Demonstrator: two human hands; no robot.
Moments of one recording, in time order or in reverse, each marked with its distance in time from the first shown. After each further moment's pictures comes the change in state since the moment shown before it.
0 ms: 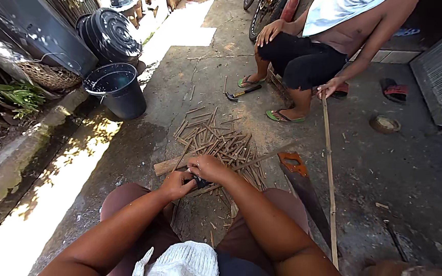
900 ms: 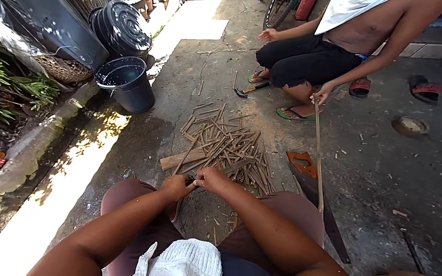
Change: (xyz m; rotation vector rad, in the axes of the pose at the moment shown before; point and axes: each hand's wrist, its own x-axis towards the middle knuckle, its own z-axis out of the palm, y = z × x) left_hand -0.007 0.010 0.006 0.291 -0.266 -0.529; right_hand -0.008 0.000 0.044 0.116 -0.164 0.276
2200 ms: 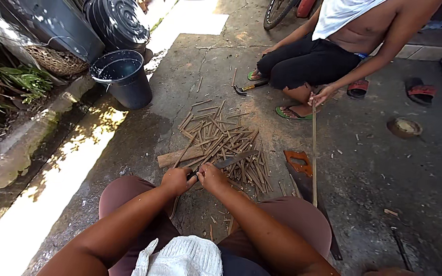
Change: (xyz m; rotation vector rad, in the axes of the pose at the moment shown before) left_hand 0.007 0.010 -0.008 0.037 0.102 0.067; right_hand 0.003 0.008 0.016 0.071 0.203 0.126
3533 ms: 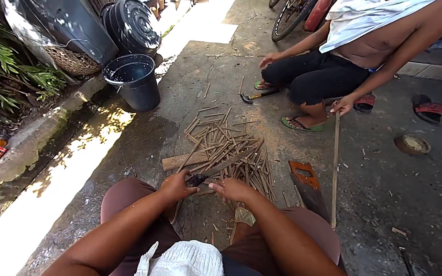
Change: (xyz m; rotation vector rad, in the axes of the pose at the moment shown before) left_hand -0.016 -0.023 -0.006 -0.260 0.014 -0.095; right_hand -0.009 0.023 -0.031 -0.079 -0.340 0.097
